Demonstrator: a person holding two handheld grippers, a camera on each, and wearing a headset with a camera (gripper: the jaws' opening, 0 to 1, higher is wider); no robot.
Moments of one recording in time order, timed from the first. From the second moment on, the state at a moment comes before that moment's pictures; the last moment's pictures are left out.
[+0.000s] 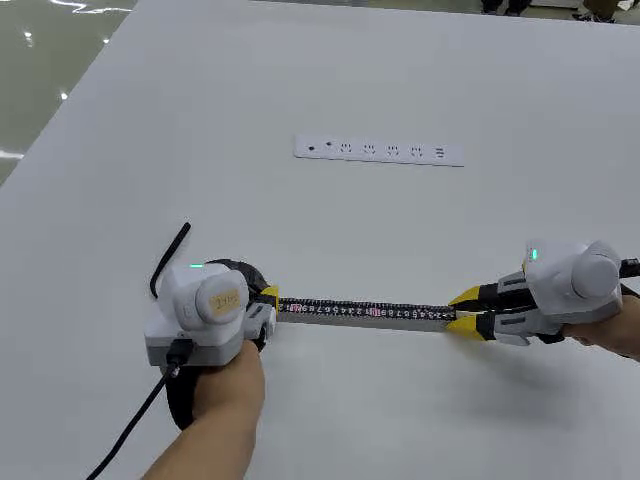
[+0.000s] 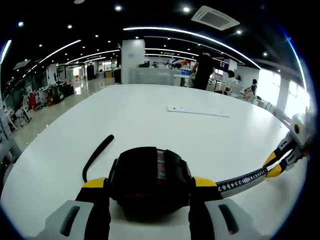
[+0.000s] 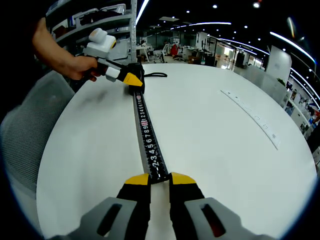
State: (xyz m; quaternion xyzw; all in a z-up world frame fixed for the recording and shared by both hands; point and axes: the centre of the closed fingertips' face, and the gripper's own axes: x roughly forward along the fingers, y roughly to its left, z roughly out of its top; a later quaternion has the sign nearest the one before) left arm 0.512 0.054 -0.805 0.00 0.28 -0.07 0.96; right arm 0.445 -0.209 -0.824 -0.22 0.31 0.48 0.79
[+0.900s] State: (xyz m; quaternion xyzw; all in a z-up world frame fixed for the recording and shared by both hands) left arm 0.512 0.054 -0.803 -0.01 0.29 -0.08 0.95; right arm 0.453 -0.177 -0.818 -0.21 0.30 0.49 0.79
